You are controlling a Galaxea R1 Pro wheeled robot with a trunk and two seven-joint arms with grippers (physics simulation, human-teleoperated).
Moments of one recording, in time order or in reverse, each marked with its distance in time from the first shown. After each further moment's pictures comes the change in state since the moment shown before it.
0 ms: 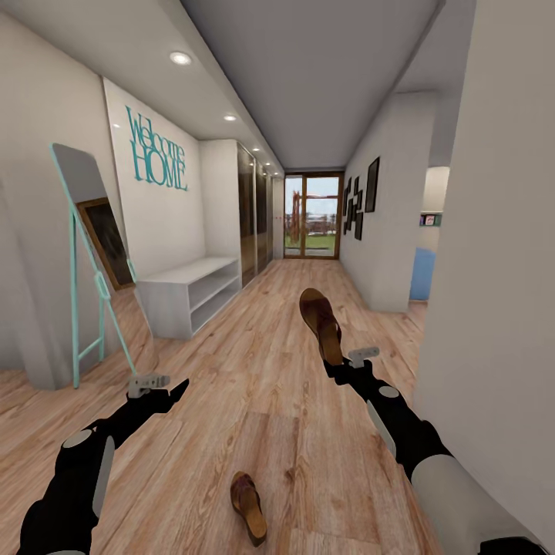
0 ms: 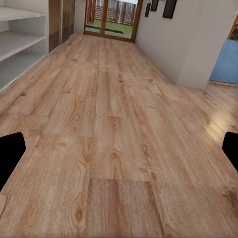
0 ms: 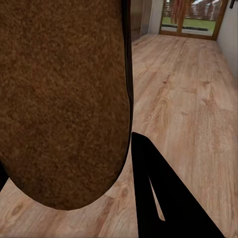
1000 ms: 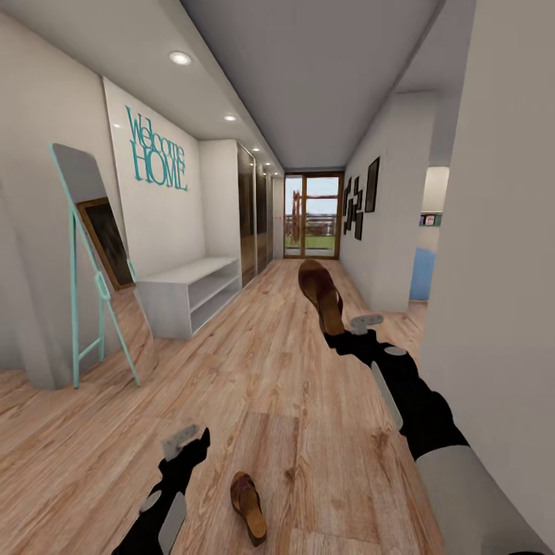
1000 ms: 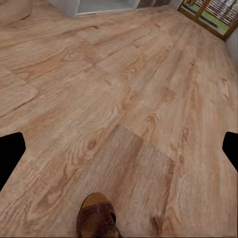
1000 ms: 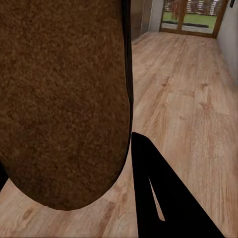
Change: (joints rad) left arm -0.037 -0.143 -0.010 0.656 0.217 -0.490 0.538; right arm -0.004 -0.002 0.001 -0.422 0.003 0.453 0.001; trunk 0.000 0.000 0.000
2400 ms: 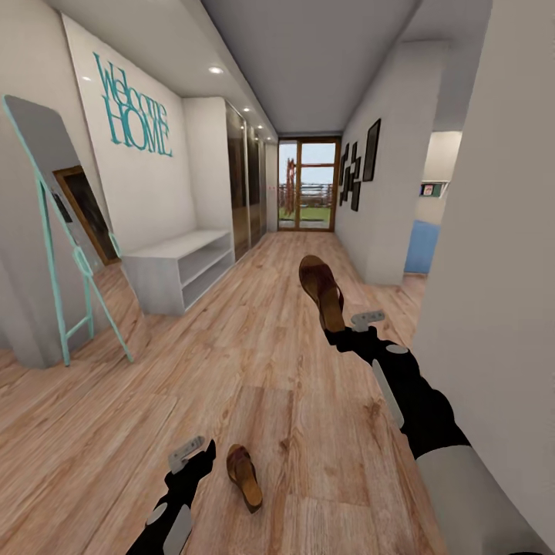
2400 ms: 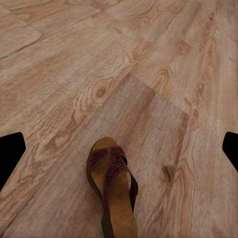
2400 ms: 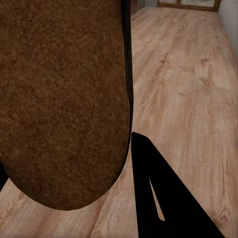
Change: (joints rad) left arm 0.000 -0.006 0.001 0.093 0.008 -0.041 -0.003; right arm 0.000 0.000 -0.004 -0.025 -0.003 0.000 0.002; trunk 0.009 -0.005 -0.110
